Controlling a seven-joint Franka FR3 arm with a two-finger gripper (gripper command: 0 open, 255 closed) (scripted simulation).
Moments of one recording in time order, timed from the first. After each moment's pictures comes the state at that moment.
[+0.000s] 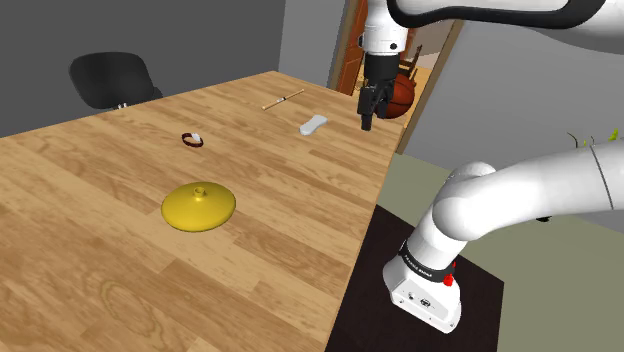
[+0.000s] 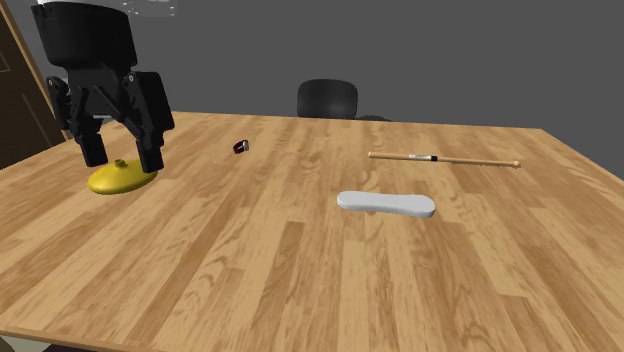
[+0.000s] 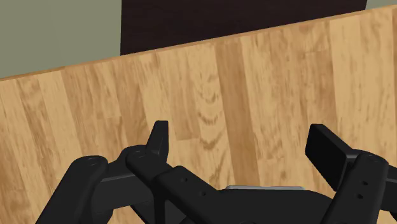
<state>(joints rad) -0.01 -0.78 0.05 -2.43 -0.07 1.47 -0.03</state>
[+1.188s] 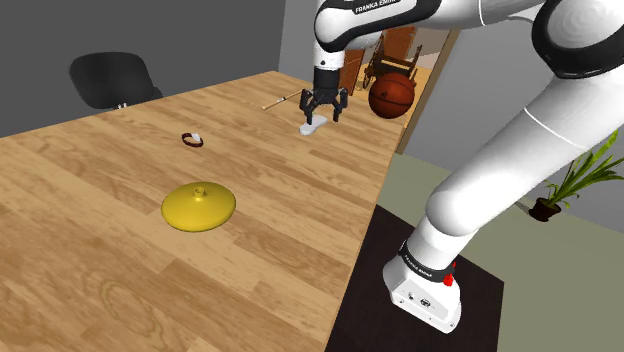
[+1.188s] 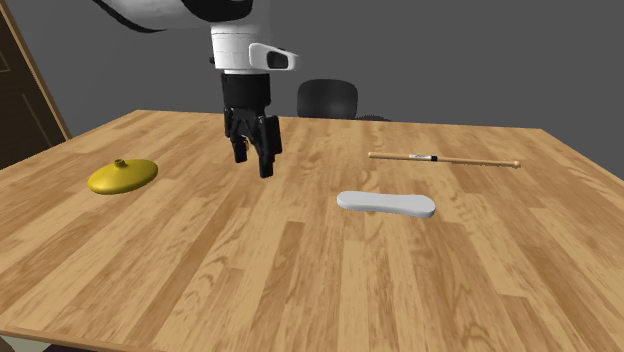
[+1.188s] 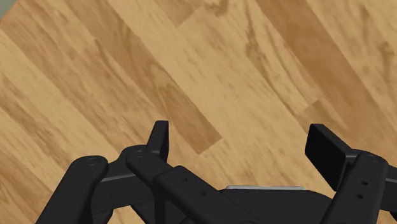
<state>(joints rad) -0.16 -0.22 0.06 -2.21 -0.05 1.86 0.38</state>
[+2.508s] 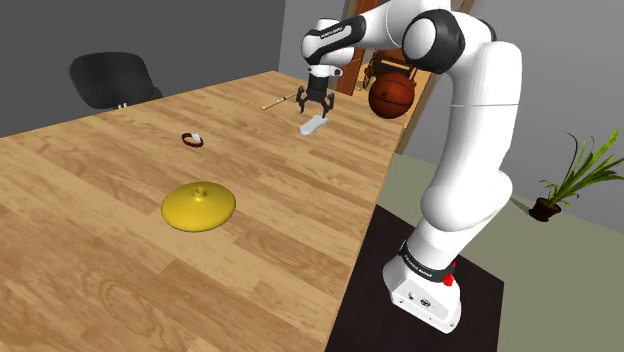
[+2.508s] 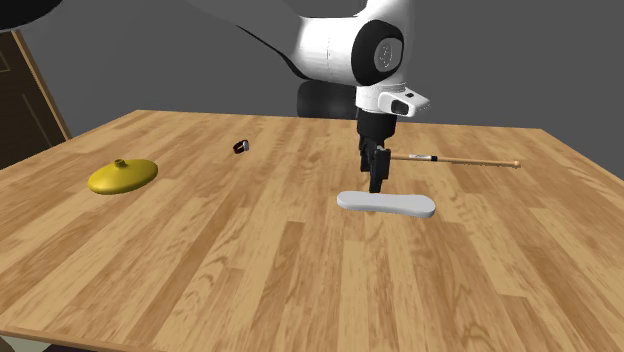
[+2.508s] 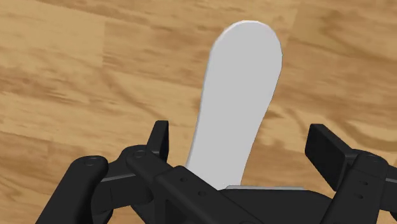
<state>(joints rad) -0.30 0.40 -0.07 -1.63 0.01 2.01 0.76</state>
